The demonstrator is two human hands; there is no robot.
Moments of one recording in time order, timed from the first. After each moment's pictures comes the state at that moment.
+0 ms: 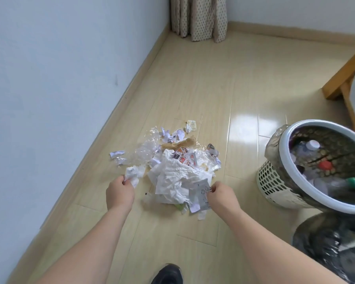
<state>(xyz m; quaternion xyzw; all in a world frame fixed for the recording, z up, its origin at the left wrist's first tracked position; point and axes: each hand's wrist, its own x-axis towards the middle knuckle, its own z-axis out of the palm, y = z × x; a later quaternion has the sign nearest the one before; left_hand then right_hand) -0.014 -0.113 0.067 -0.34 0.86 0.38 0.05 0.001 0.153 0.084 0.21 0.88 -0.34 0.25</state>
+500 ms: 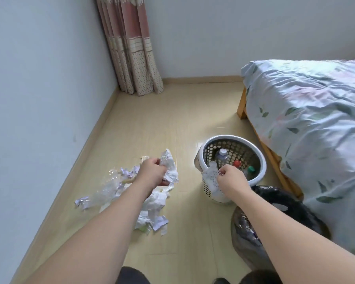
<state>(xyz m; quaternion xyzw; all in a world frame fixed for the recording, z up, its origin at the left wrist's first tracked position) 0.015 0.102 0.278 -0.06 0.80 0.57 0.19 0.093 0.316 0.255 0.30 0.89 -0.35 0.03</state>
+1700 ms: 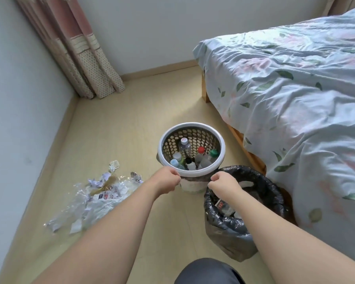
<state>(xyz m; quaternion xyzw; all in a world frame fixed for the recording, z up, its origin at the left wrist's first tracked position) 0.061 0.277 0.235 0.14 0.87 0.30 0.36 0.176 0.429 0.212 0.38 0.80 -0.46 0.08</state>
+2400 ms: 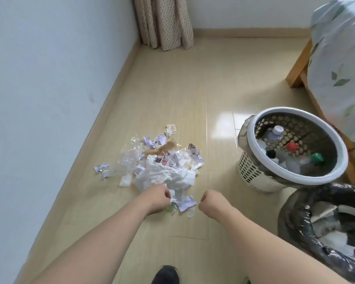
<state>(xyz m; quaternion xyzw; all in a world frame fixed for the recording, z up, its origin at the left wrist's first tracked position) -0.010 -0.004 0.116 0.08 0.91 0.18 0.37 0.040 0.184 0.093 0.20 0.88 -0.27 0.33</state>
